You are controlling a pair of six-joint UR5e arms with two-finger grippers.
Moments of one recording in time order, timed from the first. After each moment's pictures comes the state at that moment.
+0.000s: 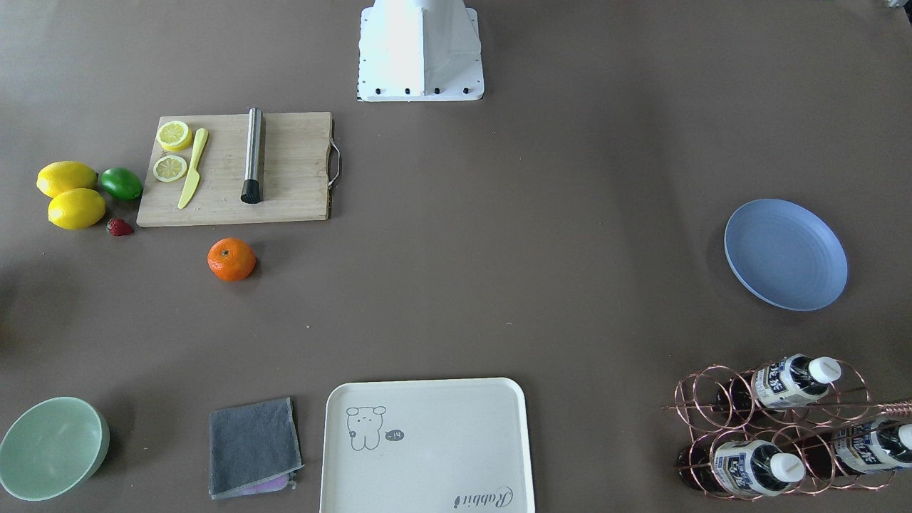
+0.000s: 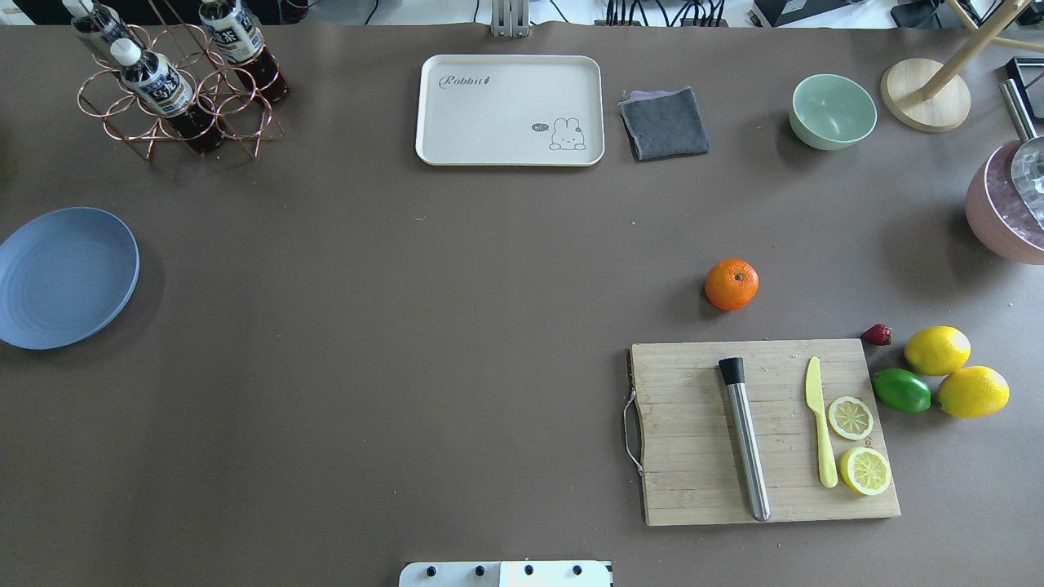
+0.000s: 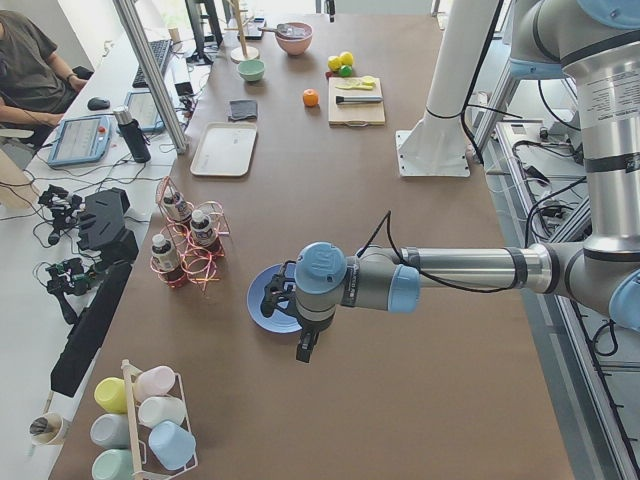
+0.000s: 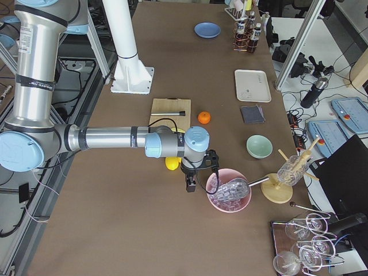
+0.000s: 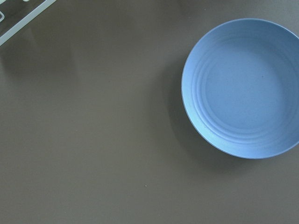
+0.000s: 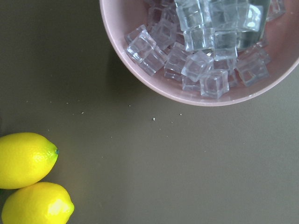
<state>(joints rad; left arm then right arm) -1.59 -1.34 -1.78 -1.71 -2.39 0.18 1.43 -1.75 1.79 -1.58 2.33 -0.07</state>
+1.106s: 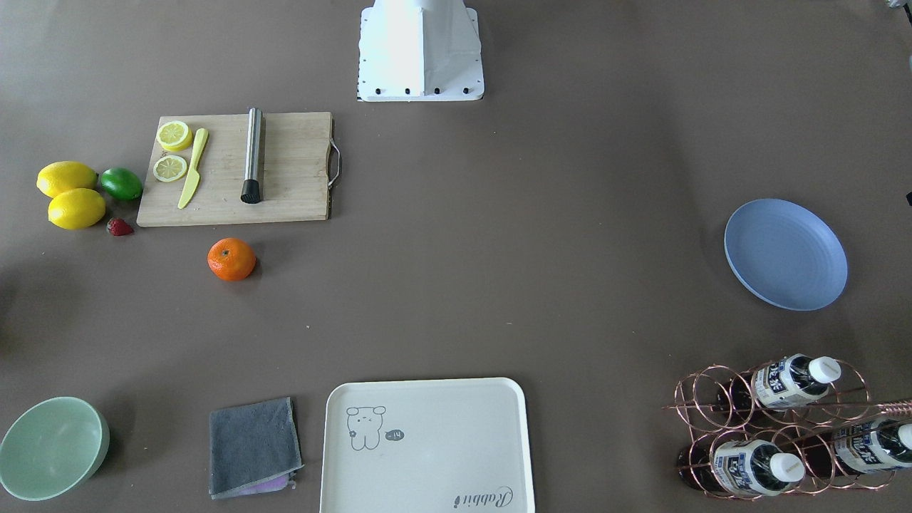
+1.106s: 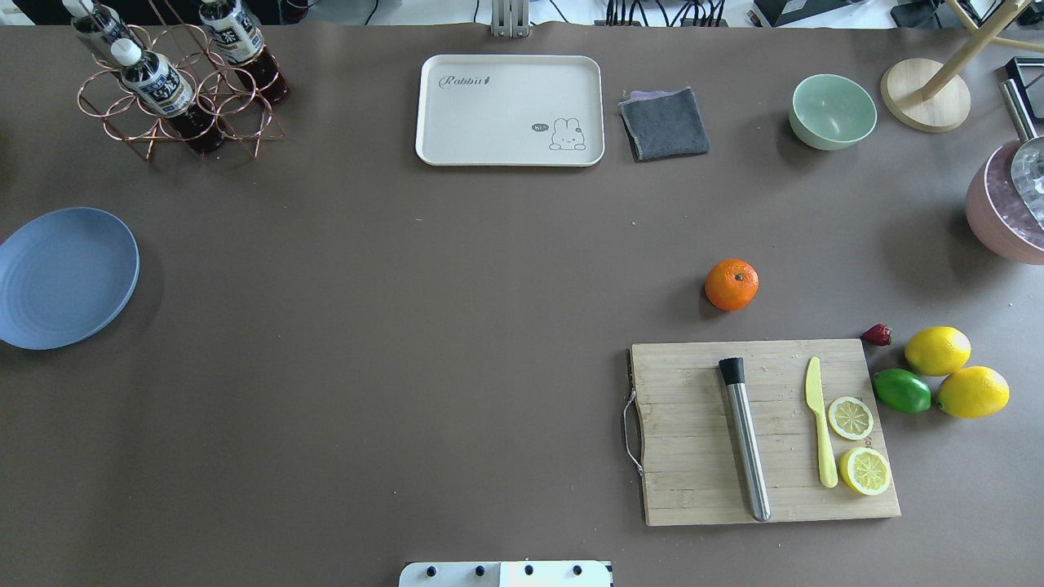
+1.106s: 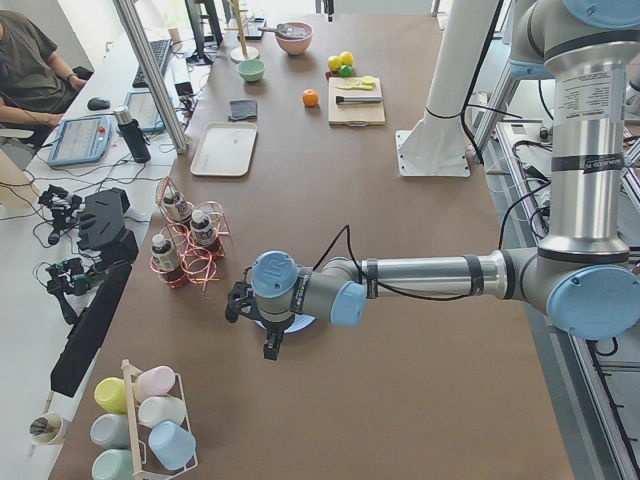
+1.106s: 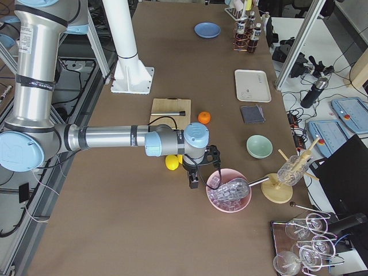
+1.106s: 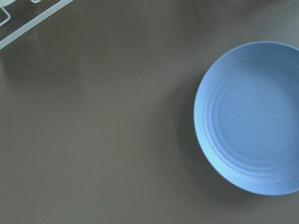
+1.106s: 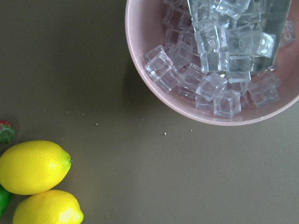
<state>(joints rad) -1.46 -1.54 -1.48 -1.97 -2.39 -0.15 1.43 -1.76 1.80 -1.49 2.35 -0.07</state>
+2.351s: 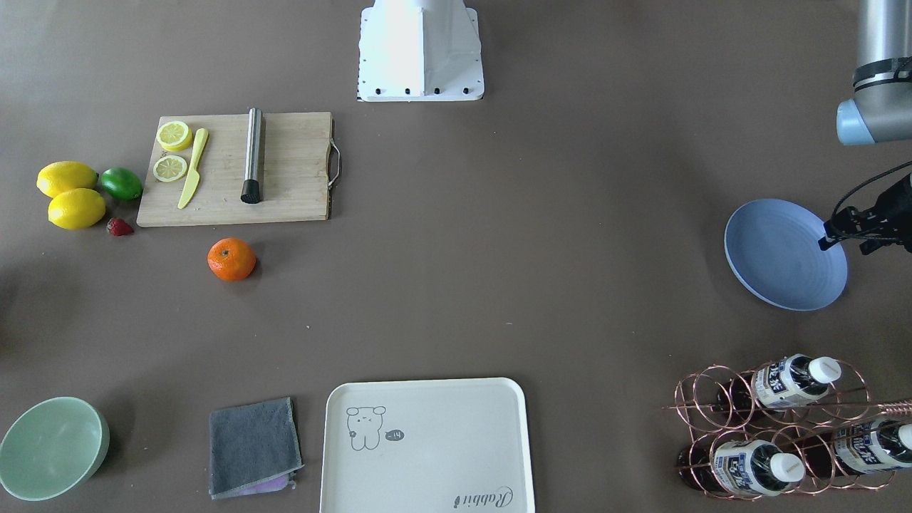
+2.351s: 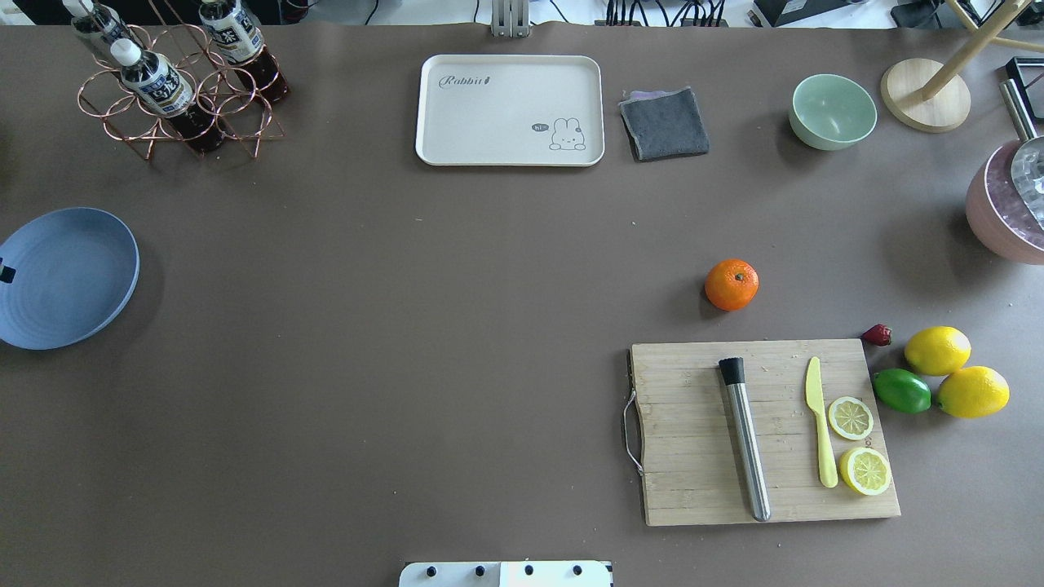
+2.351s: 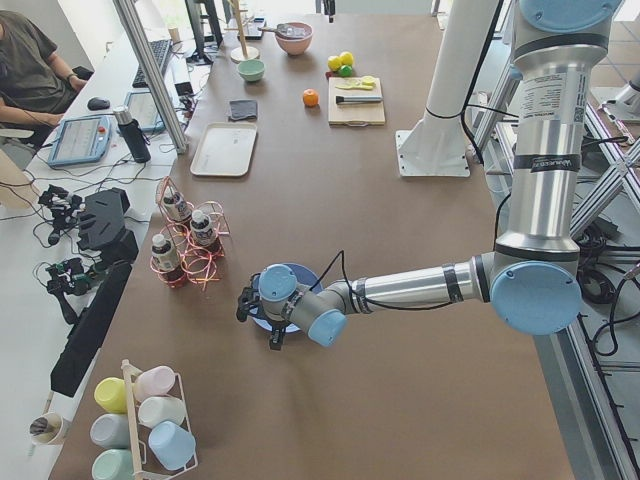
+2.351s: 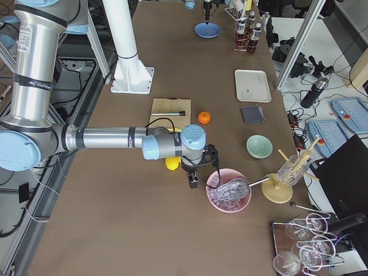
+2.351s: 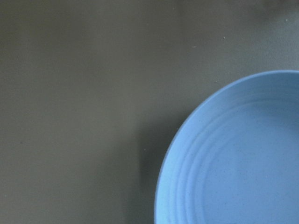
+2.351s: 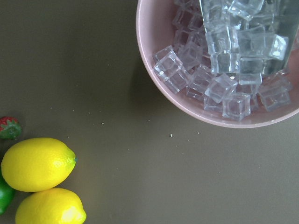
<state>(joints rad) -1.21 -1.59 -1.27 -2.35 -2.31 -0.47 1.42 -1.77 1.79 -1.45 2.36 -0.07</state>
